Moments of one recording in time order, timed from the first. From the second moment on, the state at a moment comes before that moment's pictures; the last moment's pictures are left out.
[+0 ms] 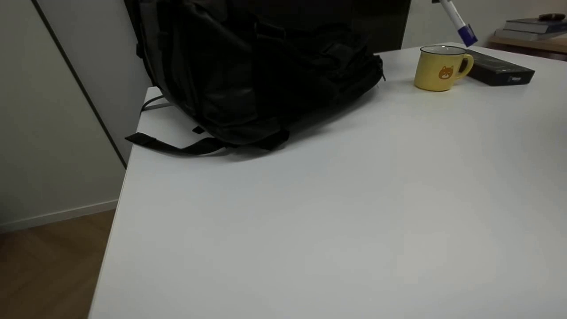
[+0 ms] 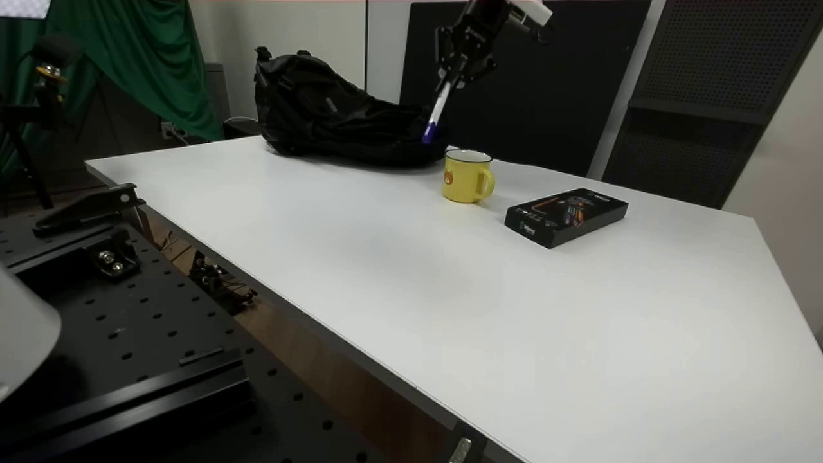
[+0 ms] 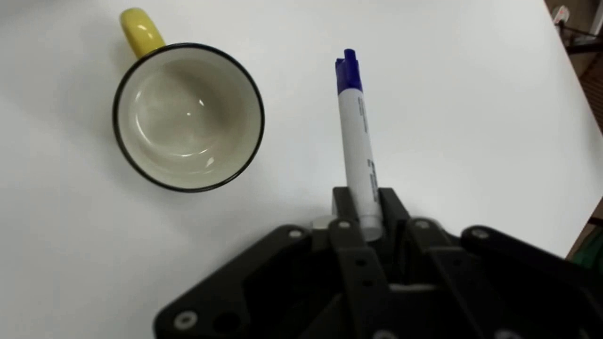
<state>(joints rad) -0.09 0.92 0.17 -1.04 0.11 1.58 -0.74</state>
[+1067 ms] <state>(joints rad) -0.02 1.05 0.15 -1.07 0.10 1.55 -0.80</state>
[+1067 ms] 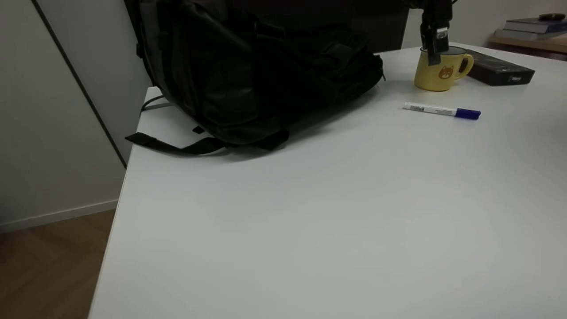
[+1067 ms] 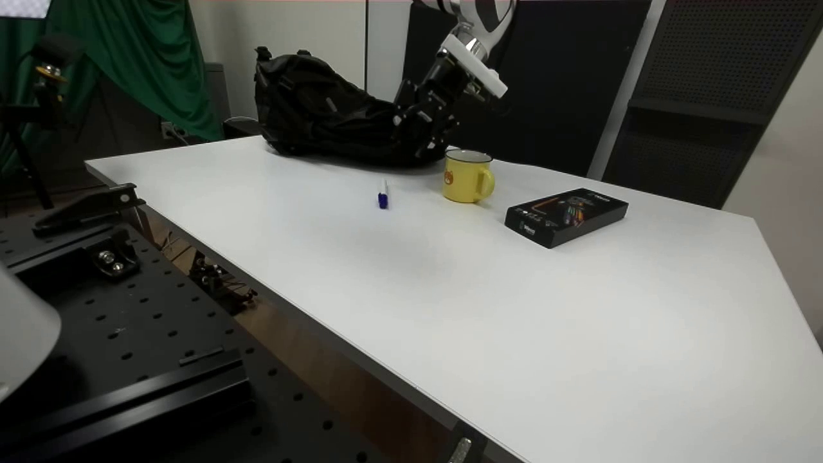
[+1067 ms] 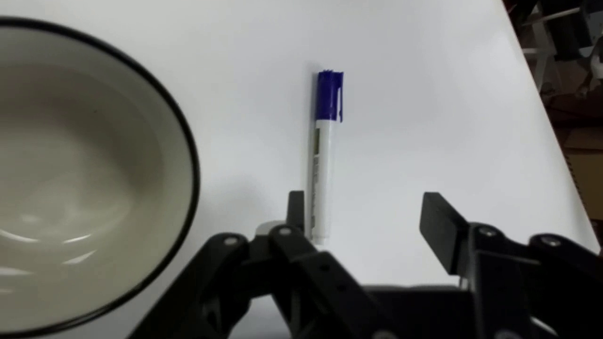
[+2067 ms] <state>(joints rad) -0.02 1.04 0.14 -1.10 0.21 2.27 -0.48</state>
